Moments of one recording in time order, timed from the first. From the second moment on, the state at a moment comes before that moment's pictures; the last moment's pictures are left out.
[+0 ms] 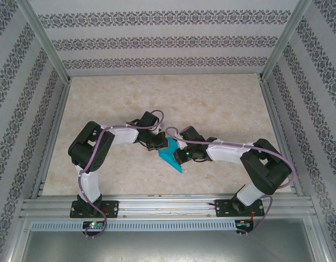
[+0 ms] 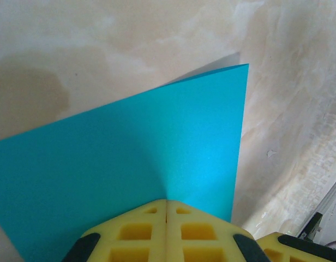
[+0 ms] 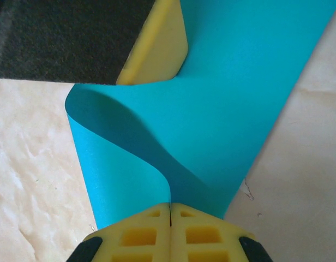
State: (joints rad) left arm -0.54 1.92 1.05 -0.20 0.55 -0.73; right arm 0.70 1.58 0.72 -0.19 -0.28 0.32
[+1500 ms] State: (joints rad) left arm -0.58 1.59 0.72 0.08 0.54 -0.83; right arm 0.69 1.65 0.73 -0.14 -0.33 0.32
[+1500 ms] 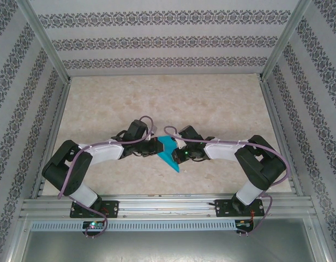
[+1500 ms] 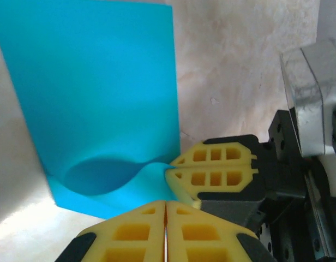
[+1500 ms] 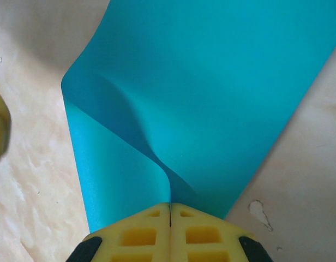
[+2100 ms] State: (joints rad) left arm -0.64 1.72 0.73 0.16 0.55 -0.89; right arm 0.68 1.65 0.74 -0.14 -0.35 0.32
